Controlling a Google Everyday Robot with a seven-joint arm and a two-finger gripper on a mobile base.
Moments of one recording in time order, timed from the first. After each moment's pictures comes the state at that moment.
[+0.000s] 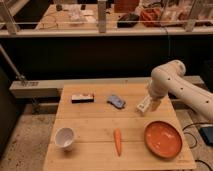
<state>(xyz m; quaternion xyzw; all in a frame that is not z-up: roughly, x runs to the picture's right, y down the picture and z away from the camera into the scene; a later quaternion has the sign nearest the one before) 0.262 0.050 0.786 -0.22 0.00 -0.04 0.97</state>
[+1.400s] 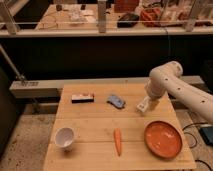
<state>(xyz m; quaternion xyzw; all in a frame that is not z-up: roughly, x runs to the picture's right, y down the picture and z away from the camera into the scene) 0.257 0.050 0.802 -0.22 -0.01 -0.04 0.97</state>
